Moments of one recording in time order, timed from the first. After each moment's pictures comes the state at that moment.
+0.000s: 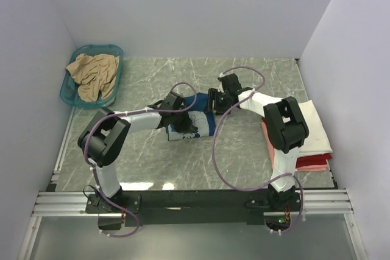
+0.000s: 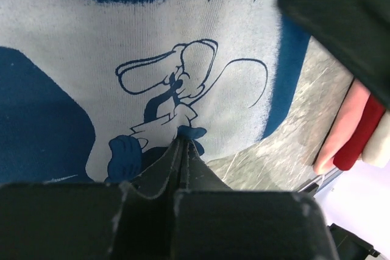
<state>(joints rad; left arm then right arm) -0.62 1.82 1.04 -0.13 0.25 -0.94 0.38 1.94 1.26 -0.26 -0.25 0.46</state>
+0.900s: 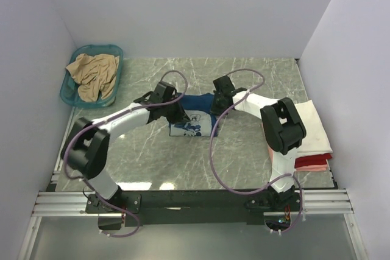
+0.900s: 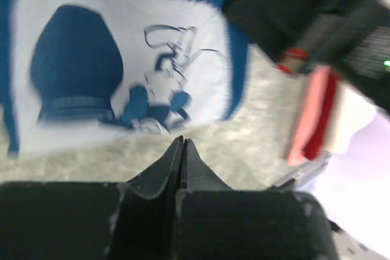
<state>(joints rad) -0.56 1.68 1.09 -0.27 0.23 -0.90 0.45 1.97 1.29 -0.33 -0.02 0.66</state>
